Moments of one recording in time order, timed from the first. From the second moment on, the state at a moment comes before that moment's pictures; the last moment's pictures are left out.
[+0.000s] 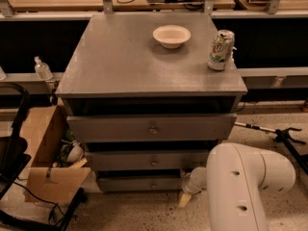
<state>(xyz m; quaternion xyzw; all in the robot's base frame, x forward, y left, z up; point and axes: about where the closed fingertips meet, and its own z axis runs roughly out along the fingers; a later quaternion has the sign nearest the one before) 0.608 -0.154 0.177 -0.66 0.72 0.01 0.22</state>
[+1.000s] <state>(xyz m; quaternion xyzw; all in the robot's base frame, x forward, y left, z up) 0.604 -0.154 0.175 -0.66 0.72 0.01 0.22</state>
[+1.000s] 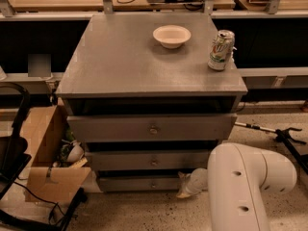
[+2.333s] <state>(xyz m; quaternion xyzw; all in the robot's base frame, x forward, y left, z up) 0.602 -0.152 0.177 -0.66 0.71 0.01 0.22</state>
